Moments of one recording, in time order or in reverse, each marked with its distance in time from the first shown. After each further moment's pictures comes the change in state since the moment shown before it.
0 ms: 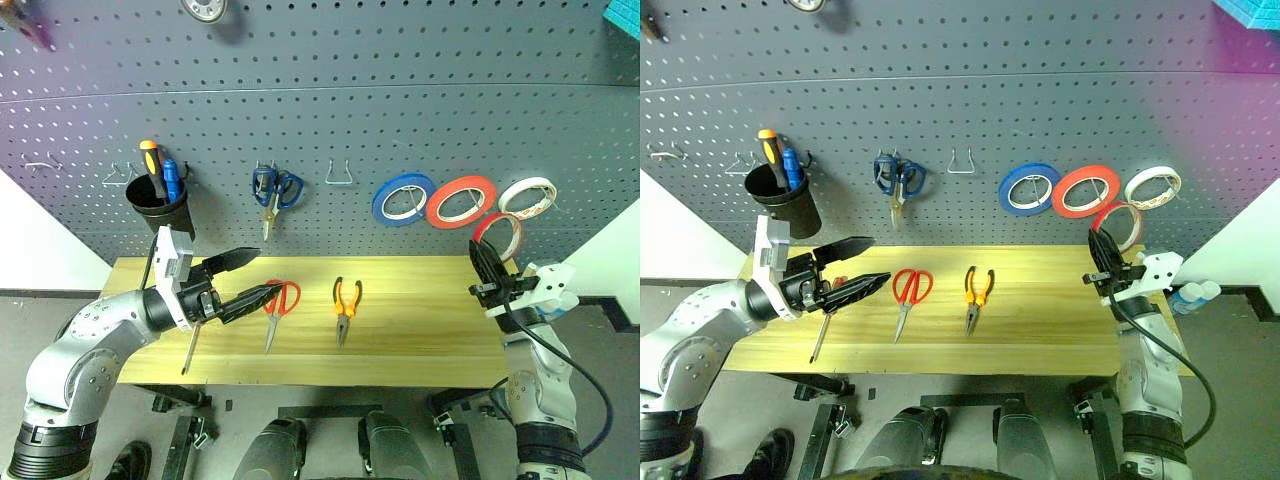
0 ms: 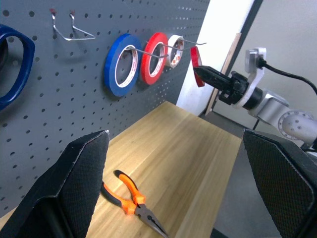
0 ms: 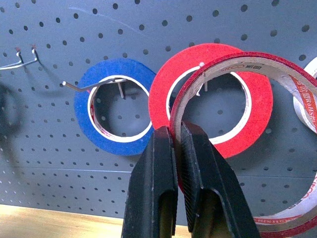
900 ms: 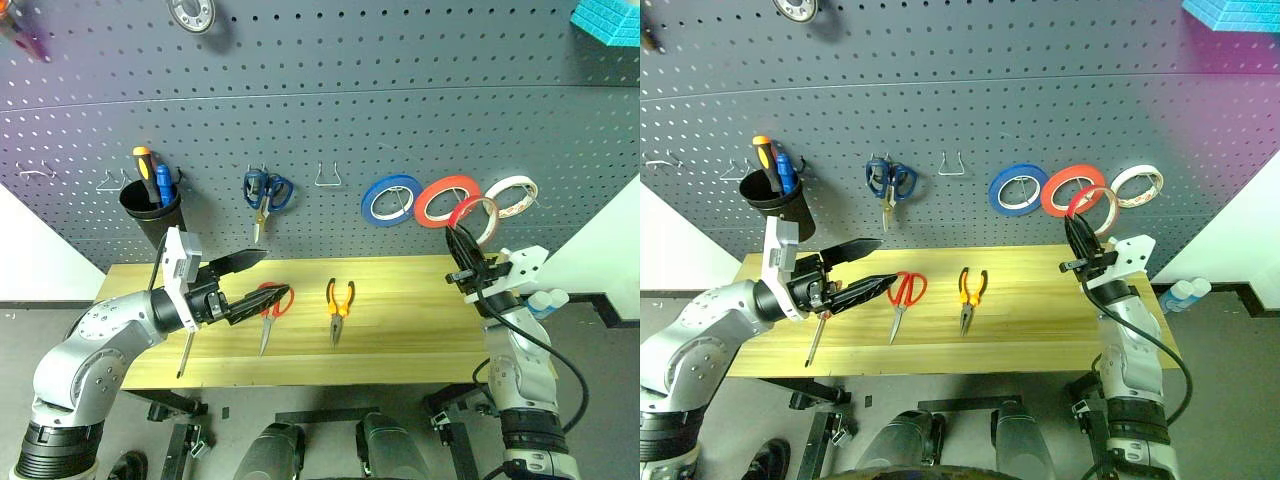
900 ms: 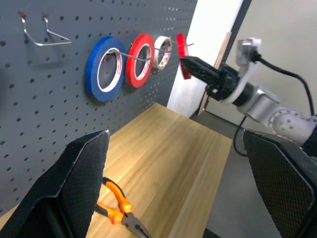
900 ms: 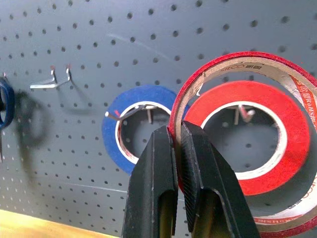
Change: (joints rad) left arm 0.011 -0.018 -0.009 -0.036 0.005 0.014 0.015; right arm -0.093 0.016 0.090 0.032 -0.074 -0.023 -0.019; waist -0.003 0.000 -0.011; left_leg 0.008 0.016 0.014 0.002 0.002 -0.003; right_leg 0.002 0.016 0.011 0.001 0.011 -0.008
